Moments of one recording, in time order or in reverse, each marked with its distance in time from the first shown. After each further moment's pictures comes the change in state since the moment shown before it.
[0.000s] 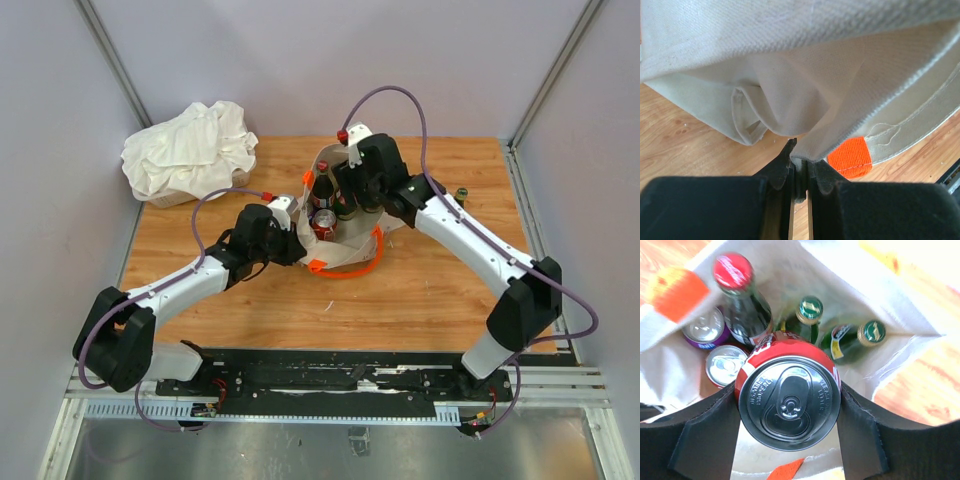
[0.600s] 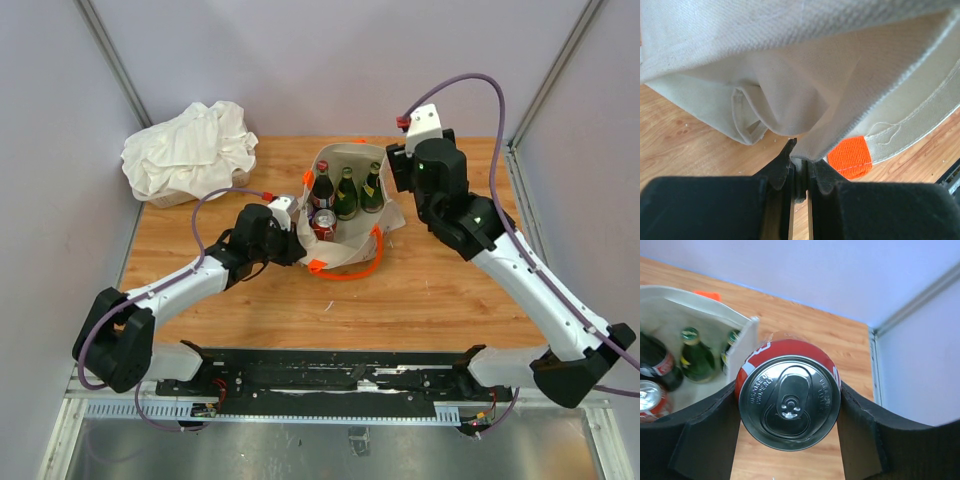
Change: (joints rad) left arm 0.000 -0.003 0.002 -0.006 0.002 0.011; right arm 0.058 -0.333 -0.019 0.022 0.471 -0.134
